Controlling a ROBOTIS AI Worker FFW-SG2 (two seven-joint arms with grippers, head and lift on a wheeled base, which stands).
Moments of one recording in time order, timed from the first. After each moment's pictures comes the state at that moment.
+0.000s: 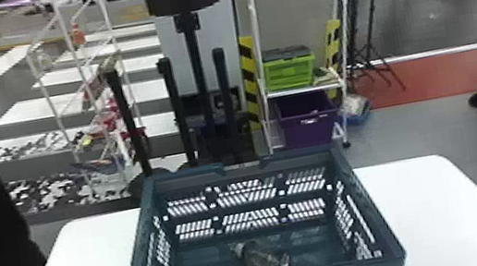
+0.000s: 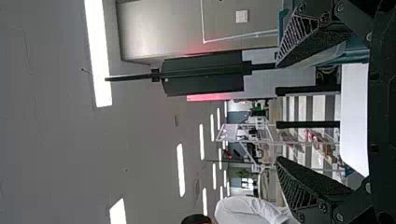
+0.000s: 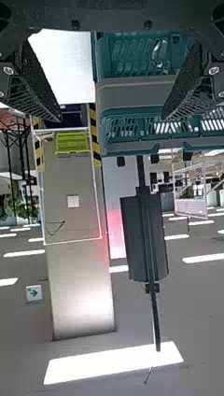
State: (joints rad) left arm 1.07 0.12 0.09 -1.78 0.08 -1.18 0.15; right arm 0.99 -0.19 0.12 -2.05 -0.09 -0.65 -0.06
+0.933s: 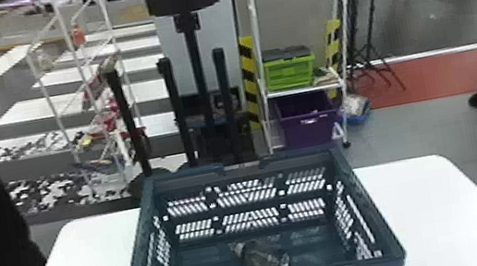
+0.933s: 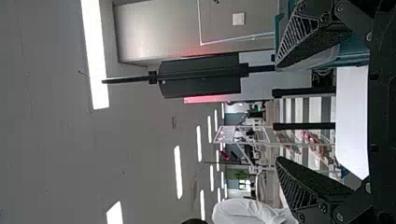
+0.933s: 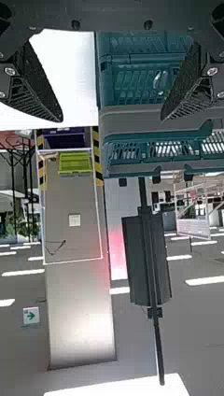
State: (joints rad) left arm 1.08 0.12 0.09 -1.77 0.07 -1.18 0.15; right arm 1.02 -0.18 0.11 -2.07 -0.09 -0.56 -0.06
